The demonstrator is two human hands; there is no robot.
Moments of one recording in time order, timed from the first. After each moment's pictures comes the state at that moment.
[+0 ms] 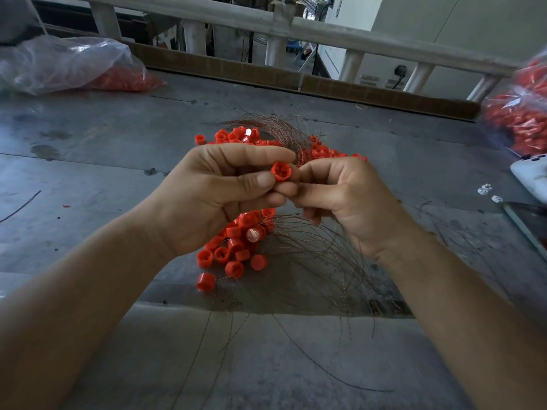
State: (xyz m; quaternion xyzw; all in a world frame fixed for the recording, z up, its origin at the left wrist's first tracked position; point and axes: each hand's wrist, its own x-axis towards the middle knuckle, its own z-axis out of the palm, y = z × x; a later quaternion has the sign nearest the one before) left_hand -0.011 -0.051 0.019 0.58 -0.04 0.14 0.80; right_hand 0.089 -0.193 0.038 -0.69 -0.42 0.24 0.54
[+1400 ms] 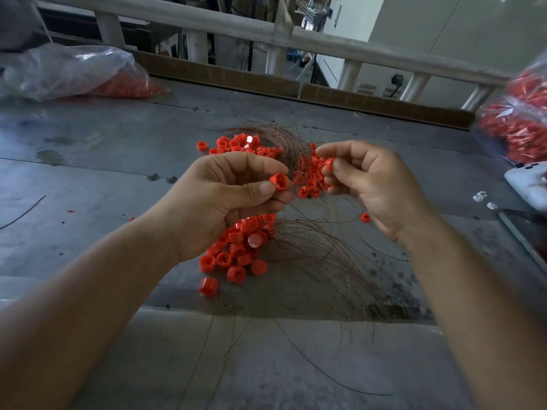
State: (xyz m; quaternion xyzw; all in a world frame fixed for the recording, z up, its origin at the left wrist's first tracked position) left_hand -0.012 -0.049 0.019 0.60 0.01 0.15 0.79; right_hand 0.126 -0.197 0.039 -0.71 -0.37 0.16 0.58
